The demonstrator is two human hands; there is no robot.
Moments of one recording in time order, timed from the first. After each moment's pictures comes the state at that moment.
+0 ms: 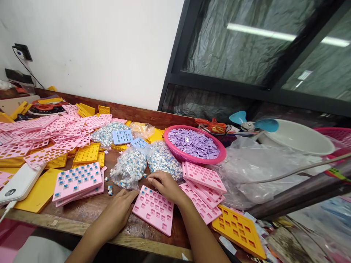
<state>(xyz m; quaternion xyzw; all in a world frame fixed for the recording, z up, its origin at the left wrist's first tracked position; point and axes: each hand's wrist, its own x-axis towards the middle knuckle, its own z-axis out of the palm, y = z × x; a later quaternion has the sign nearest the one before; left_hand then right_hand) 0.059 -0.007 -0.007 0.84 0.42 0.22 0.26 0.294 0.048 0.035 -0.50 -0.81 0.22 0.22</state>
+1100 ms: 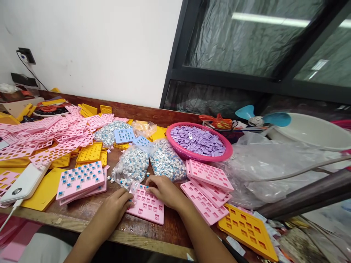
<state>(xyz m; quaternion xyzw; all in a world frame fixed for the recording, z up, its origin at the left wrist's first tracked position) 0.046 -0.004 -0.020 0.83 0.47 0.22 0.21 0.282 0.039 0.023 -0.46 -0.81 0.29 0.21</state>
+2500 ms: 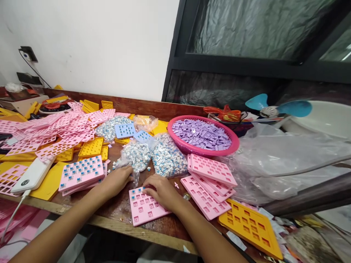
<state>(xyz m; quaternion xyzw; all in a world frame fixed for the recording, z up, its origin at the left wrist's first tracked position) 0.054 0.057 0.010 0.85 0.49 0.08 0.15 0.290 0.028 -0.007 -0.40 -0.84 0.25 0.26</state>
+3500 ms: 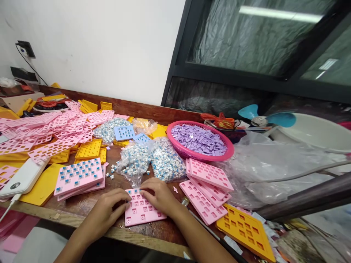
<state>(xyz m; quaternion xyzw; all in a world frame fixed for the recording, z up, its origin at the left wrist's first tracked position) 0.033 -0.015 -0.006 0.78 0.40 0.34 0.34 0.277 0.029 -0.011 -0.40 -0.85 0.21 0.29</state>
